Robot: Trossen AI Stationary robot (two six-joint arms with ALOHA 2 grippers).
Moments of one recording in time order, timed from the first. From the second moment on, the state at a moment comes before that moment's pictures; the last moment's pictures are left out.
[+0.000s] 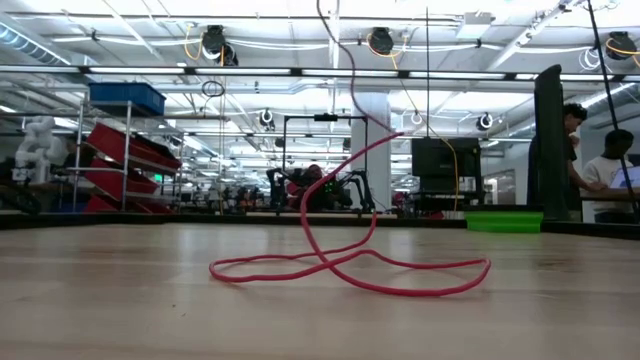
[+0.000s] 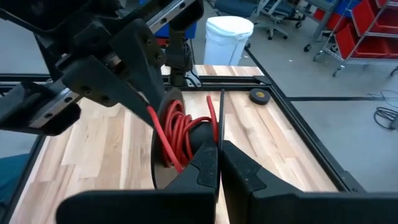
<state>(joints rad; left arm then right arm) -0.46 1.83 1.76 -0.32 -0.96 0.24 0.55 1.25 1.37 -0.61 0.73 0.24</state>
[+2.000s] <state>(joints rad) -0.53 1.78 1.53 -0.43 -0.83 -0.18 0.62 1.25 1.38 -0.48 0.73 0.13</state>
